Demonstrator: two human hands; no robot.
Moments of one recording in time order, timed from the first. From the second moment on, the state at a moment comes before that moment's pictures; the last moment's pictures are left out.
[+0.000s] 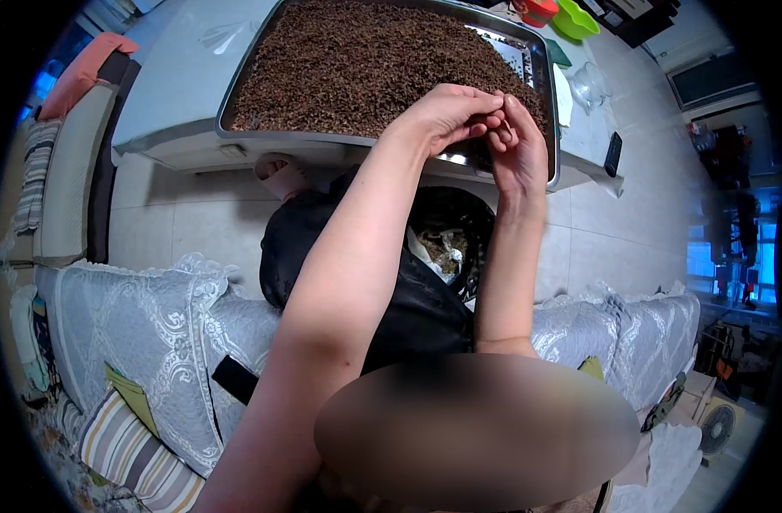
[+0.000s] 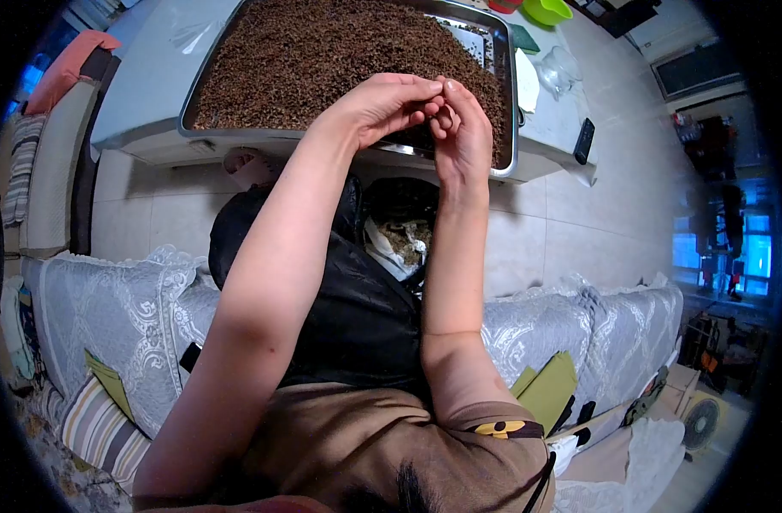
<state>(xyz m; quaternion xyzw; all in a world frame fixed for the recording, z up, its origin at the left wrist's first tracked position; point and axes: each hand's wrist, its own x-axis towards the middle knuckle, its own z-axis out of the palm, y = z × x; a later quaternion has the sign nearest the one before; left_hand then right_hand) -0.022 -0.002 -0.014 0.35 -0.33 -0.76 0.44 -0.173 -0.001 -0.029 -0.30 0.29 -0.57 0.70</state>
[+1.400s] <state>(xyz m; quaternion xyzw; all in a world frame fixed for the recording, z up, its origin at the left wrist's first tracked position) -0.019 -0.015 -0.030 0.33 -0.16 -0.73 0.57 -0.165 -0.005 -0.028 -0.35 0.38 -0.57 0.63</state>
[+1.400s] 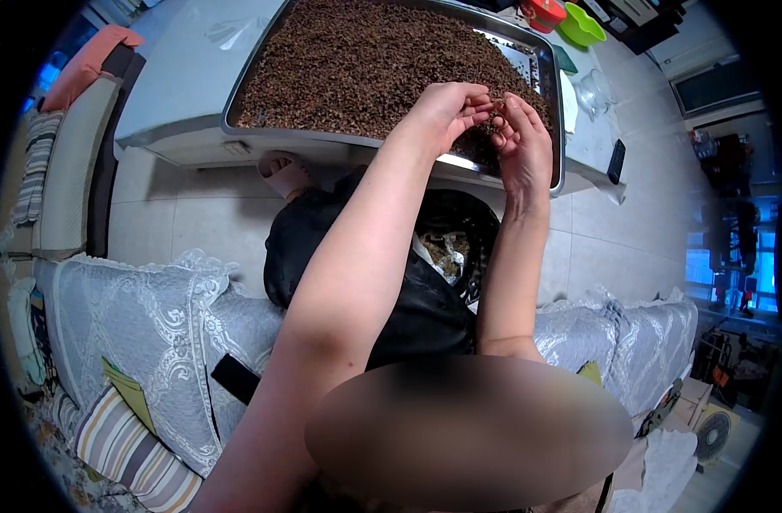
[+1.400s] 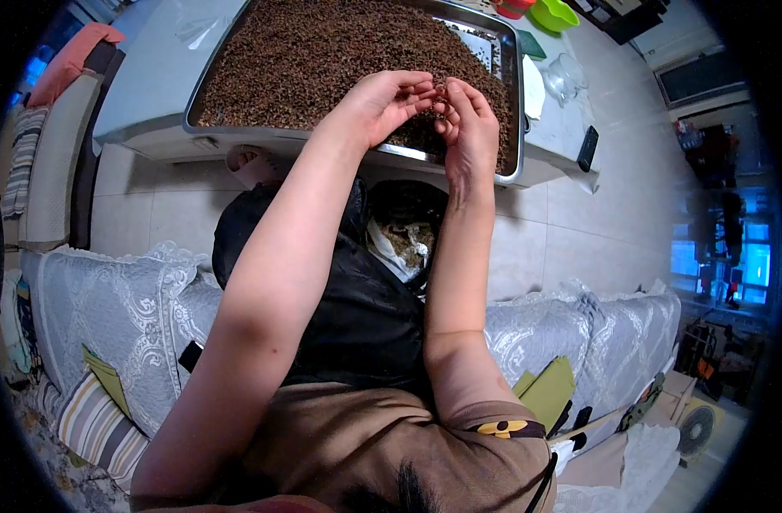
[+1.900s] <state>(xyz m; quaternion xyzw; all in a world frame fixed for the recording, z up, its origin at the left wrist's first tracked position) -0.019 -0.014 -0.033 0.31 -0.21 -0.74 0.55 -0.154 0.005 -0.020 -0.45 0.42 -0.58 0.53</state>
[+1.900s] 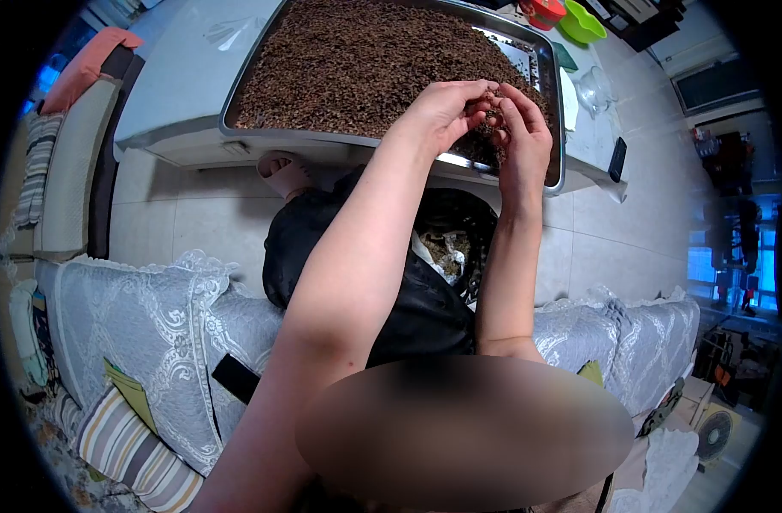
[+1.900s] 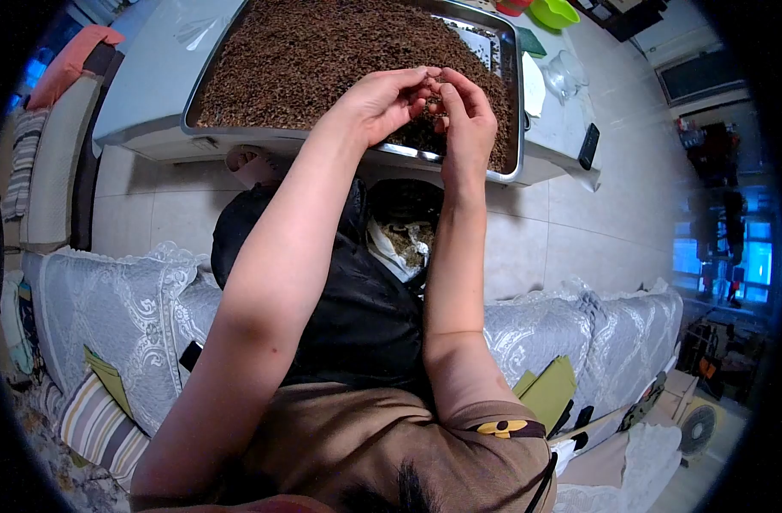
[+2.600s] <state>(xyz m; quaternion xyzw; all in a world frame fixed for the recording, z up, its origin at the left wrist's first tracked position) -0.024 -0.015 -0.036 0.27 -0.23 -0.78 0.52 -0.154 0.003 -0.034 -0.64 0.49 -0.54 0.23</state>
